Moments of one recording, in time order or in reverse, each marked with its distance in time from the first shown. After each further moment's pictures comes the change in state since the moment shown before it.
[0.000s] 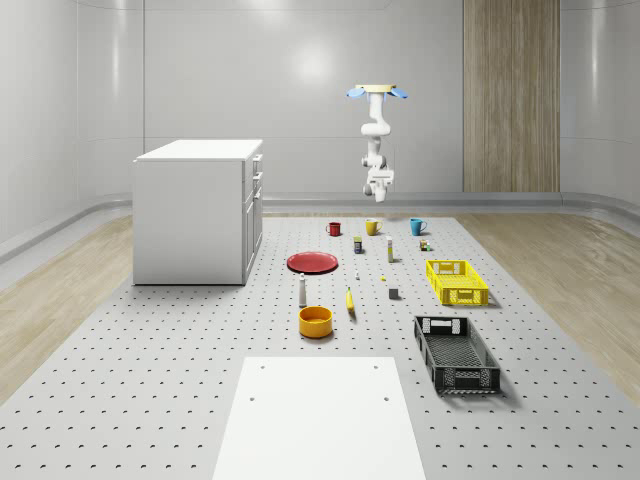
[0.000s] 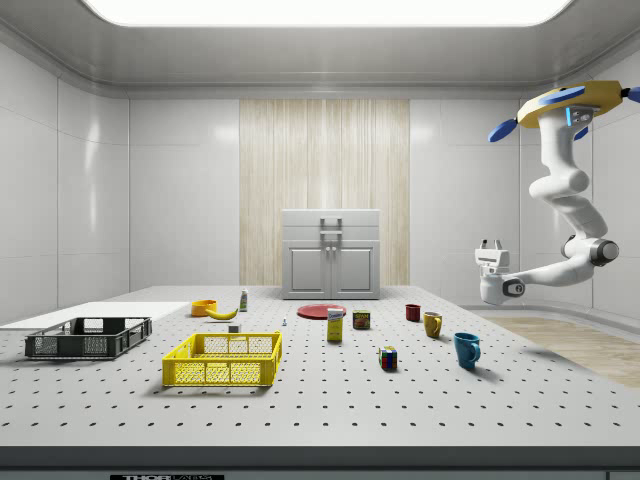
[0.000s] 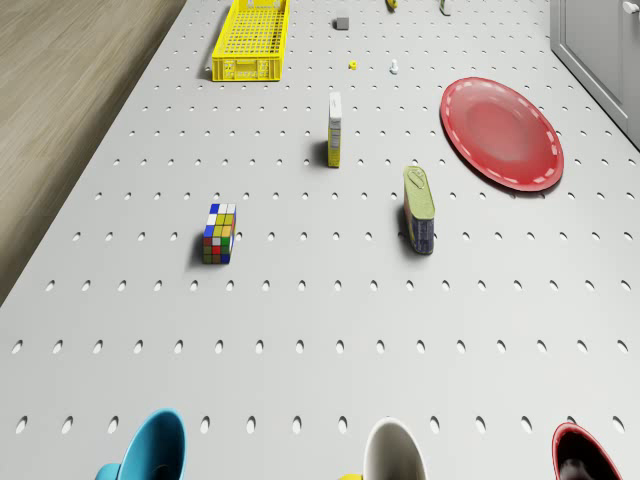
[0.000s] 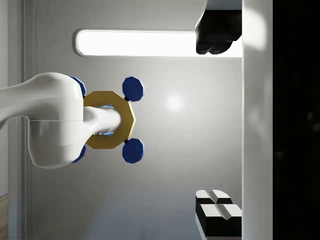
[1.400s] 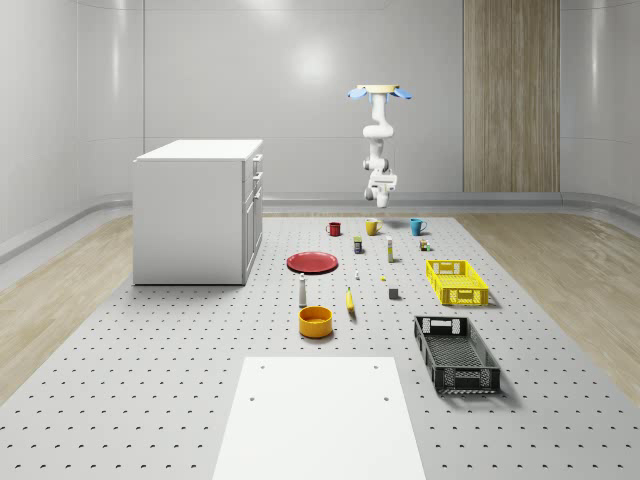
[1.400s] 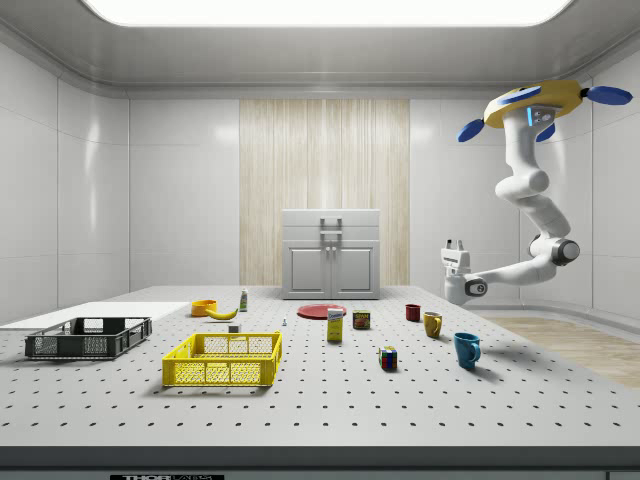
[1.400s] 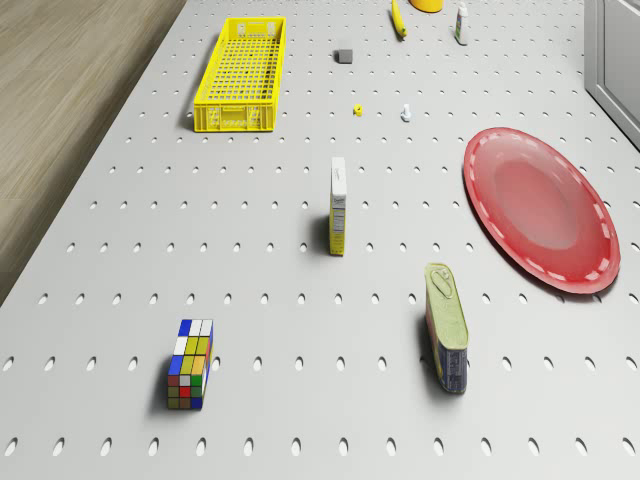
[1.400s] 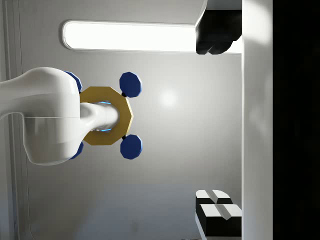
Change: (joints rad) arm -0.009 -0.014 0.024 -0.013 -0.032 0.020 0.003
